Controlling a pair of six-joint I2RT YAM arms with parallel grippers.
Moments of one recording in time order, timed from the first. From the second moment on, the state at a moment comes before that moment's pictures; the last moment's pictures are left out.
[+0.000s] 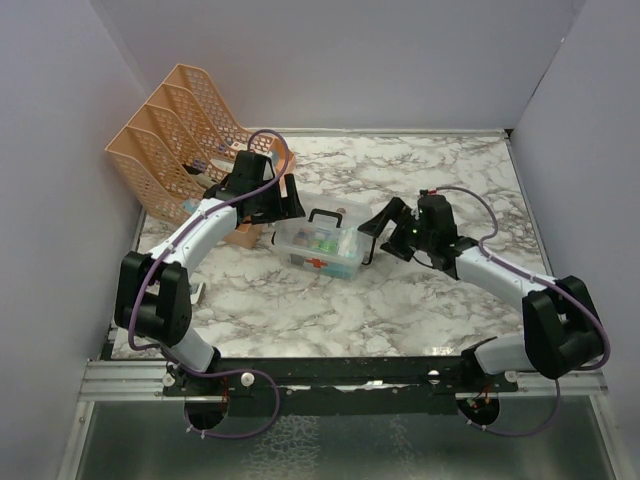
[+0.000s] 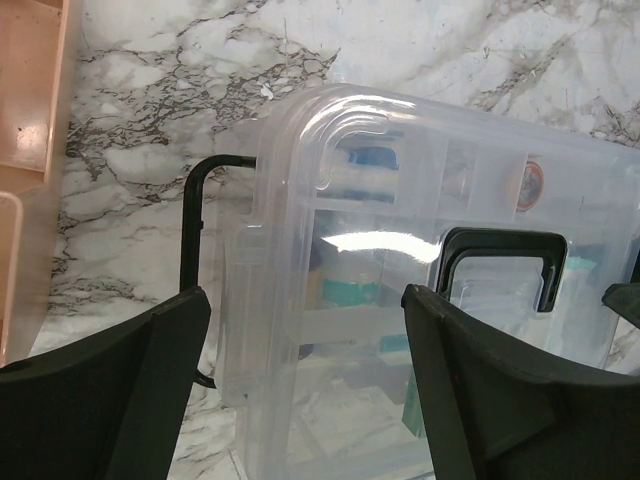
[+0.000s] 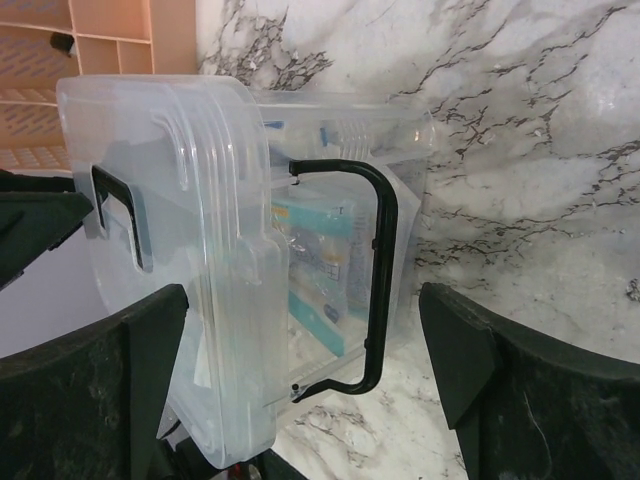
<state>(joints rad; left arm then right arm) -0.33 1.58 1.20 -0.47 0.23 -0.45 0.41 1.38 0.72 0.04 -0.23 0.94</state>
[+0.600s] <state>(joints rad) -0.33 1.59 1.20 -0.45 0.24 -0.45 0.40 1.46 0.51 0.55 -0.36 1.14</state>
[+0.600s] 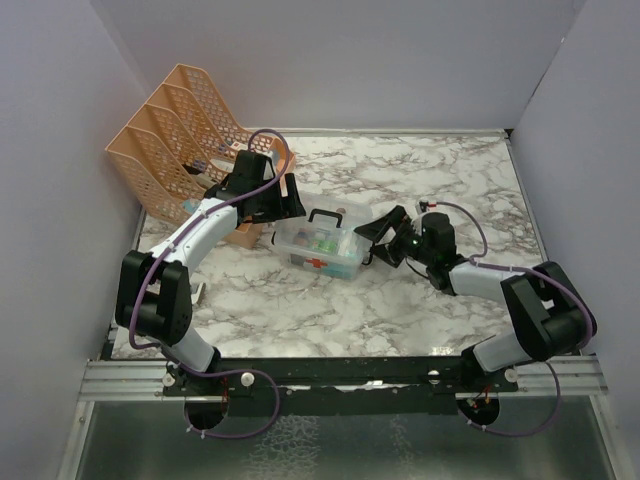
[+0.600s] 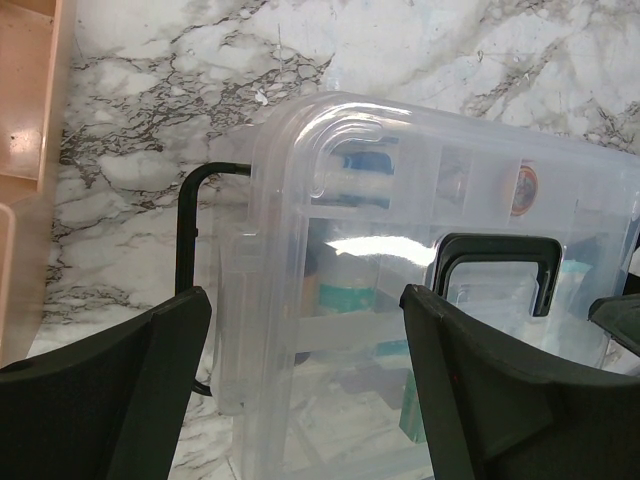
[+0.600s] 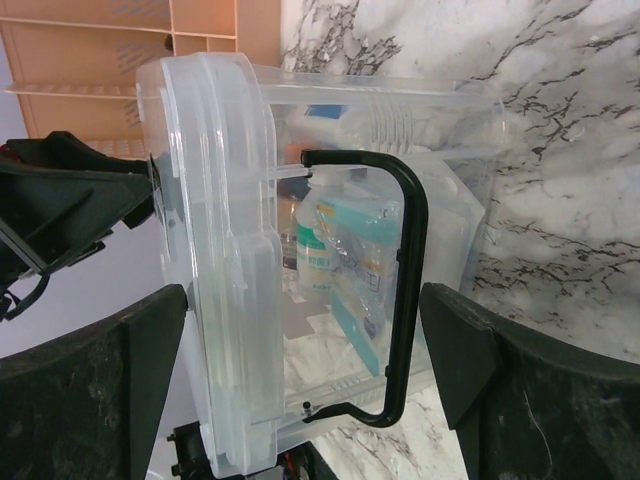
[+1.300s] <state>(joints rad) -0.33 1.59 1.20 -0.45 0.25 -0.45 0.40 1.38 0.49 0.49 -0.33 1.13</state>
